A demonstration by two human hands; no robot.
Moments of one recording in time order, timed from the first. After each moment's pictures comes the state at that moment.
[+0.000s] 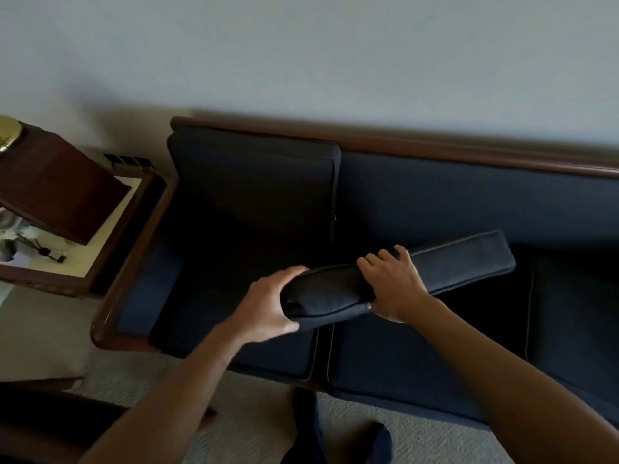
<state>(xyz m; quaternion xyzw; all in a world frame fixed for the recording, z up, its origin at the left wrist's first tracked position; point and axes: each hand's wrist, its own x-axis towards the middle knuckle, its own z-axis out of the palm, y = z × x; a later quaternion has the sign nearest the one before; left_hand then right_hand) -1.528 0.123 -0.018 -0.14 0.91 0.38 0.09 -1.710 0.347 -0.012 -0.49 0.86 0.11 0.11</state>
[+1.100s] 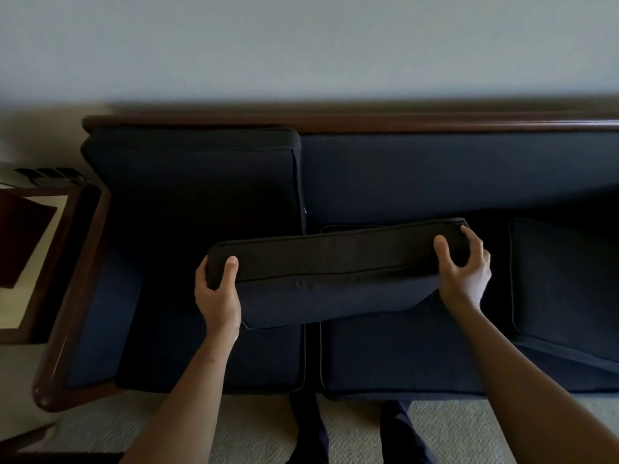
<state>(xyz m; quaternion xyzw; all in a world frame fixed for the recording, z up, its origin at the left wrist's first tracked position) -1.599 0.099 -0.084 -0.49 0.56 0.62 -0.25 -1.772 0.441 -0.087 0.14 0.87 -0.47 -0.03</state>
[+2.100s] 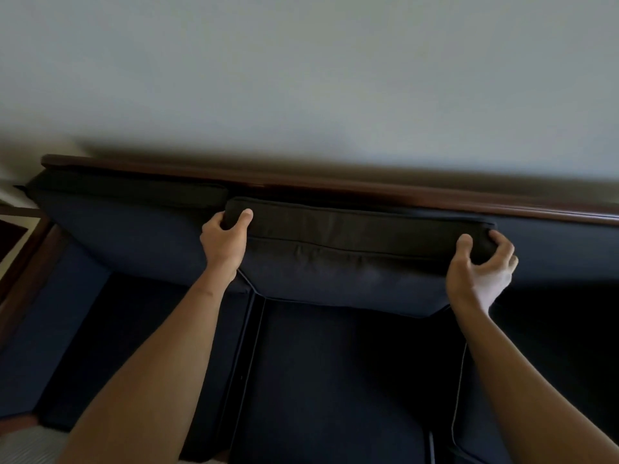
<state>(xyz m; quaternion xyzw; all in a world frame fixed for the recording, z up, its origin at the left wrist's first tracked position) -1.890 0.190 -0.038 -0.48 0.68 0.52 -0.20 -2.018 0.544 -0.043 0.16 0.83 -0.53 -0.10</state>
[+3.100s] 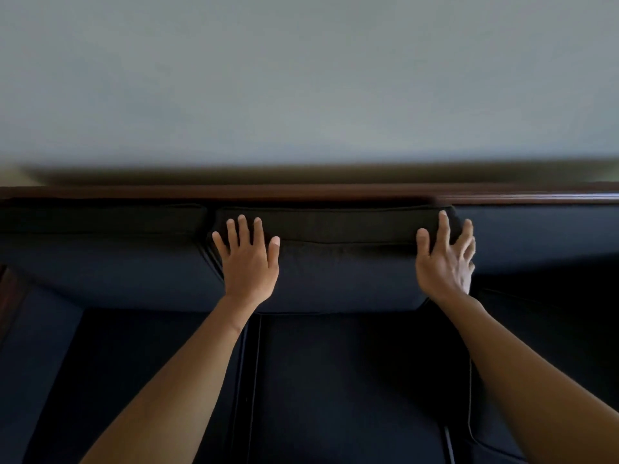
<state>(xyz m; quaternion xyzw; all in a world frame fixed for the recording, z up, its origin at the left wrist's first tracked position) -1.922 0.192 -0.104 -0.23 0.97 0.11 -0.01 -2.048 0.512 -0.099 0.06 0.96 -0.26 0.07</state>
